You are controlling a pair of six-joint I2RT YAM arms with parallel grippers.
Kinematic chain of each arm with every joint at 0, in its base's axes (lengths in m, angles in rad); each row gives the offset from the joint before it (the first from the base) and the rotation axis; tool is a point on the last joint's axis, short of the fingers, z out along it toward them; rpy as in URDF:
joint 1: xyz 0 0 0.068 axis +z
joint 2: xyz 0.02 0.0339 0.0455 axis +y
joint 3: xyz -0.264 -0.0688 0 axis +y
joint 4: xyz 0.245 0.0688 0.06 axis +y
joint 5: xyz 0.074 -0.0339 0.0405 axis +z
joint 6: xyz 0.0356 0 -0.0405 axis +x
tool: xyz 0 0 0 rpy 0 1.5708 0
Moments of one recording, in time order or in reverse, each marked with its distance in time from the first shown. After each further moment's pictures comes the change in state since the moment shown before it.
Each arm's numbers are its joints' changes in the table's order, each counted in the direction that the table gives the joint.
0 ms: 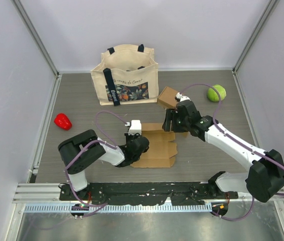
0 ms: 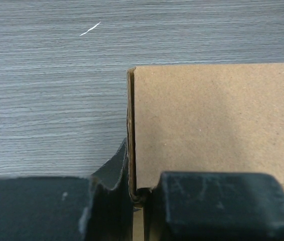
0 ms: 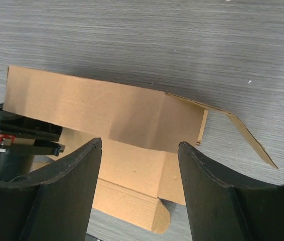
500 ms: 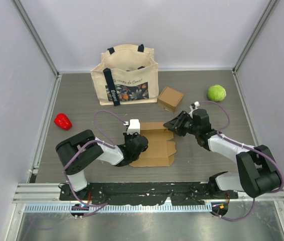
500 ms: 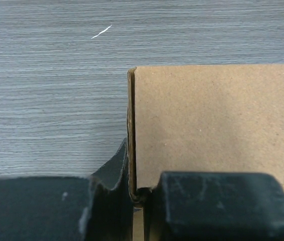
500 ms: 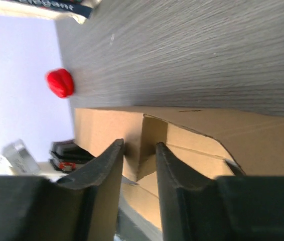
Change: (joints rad) left arm 0.006 -0.022 0.005 0.031 0.009 -0.006; right arm -0.235 0.042 0.372 -0.669 0.415 0.465
